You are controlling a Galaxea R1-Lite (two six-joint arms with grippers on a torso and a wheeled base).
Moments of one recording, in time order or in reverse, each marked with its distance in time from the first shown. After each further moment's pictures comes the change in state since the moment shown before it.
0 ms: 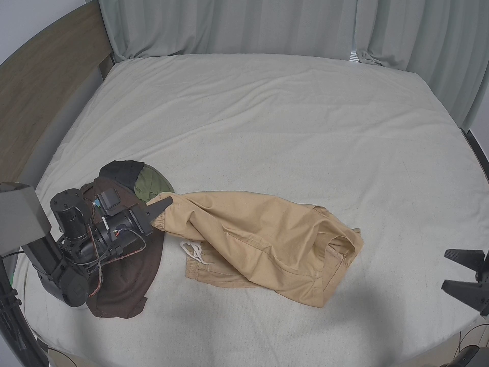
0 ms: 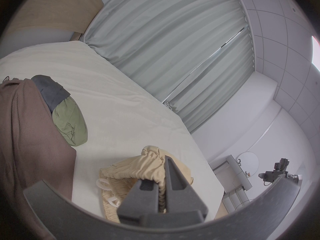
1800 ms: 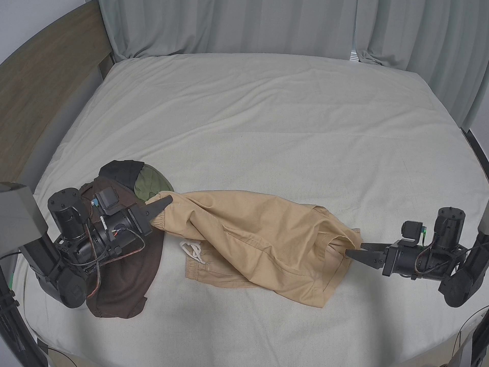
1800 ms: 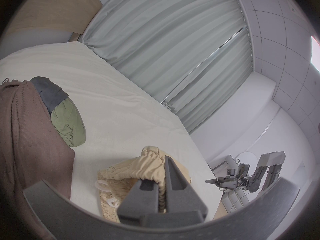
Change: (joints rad) left arm -0.007 -0.024 0.013 0.000 0.000 -0.002; right arm -0.045 1.197 0.153 -1.213 0.085 0.103
